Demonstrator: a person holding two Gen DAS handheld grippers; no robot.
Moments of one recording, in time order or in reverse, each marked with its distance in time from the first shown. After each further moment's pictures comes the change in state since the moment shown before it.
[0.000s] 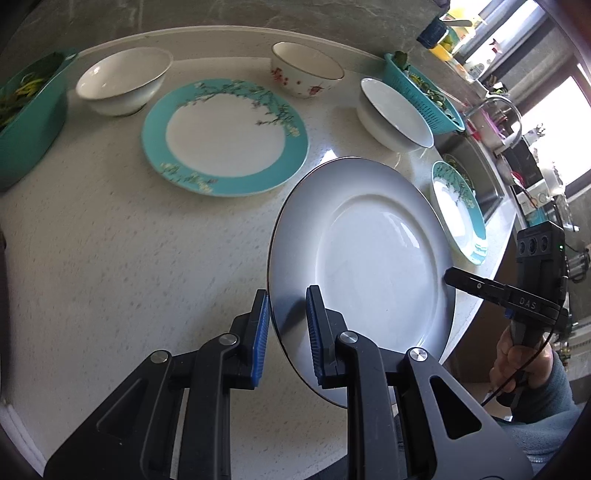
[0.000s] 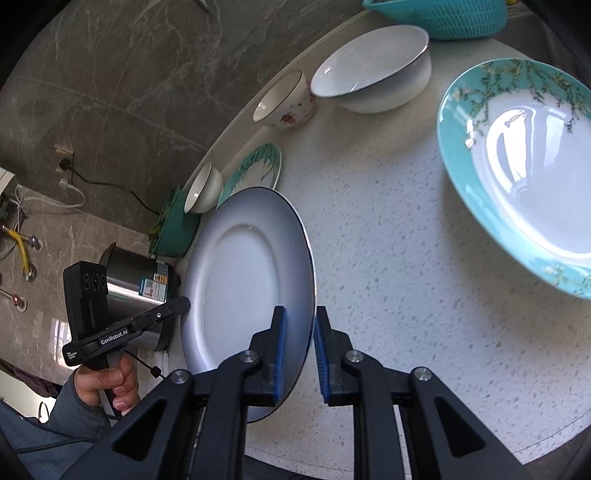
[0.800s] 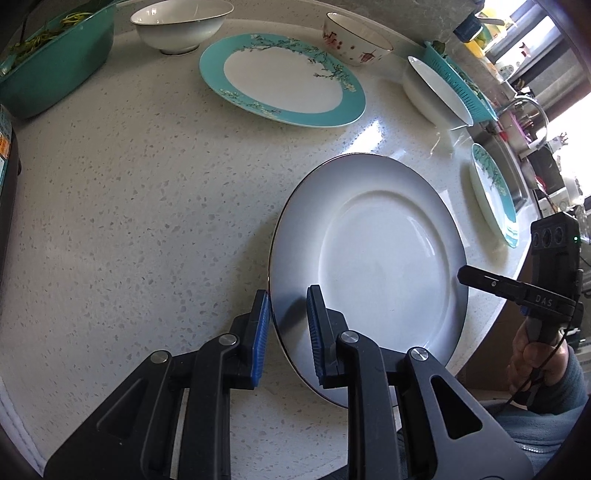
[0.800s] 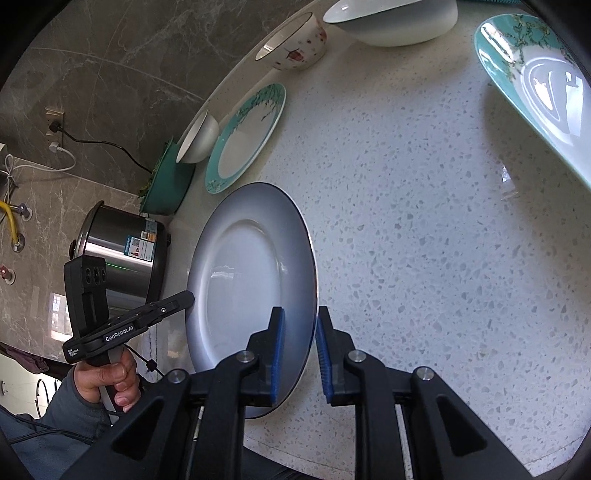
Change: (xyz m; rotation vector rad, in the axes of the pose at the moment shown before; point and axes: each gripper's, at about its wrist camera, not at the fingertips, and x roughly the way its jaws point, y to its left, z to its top) left arm 0.026 0.044 -0.048 -0.063 0.039 0.076; right arm 0.046 0.002 -0.025 -0.028 0.123 -0.005
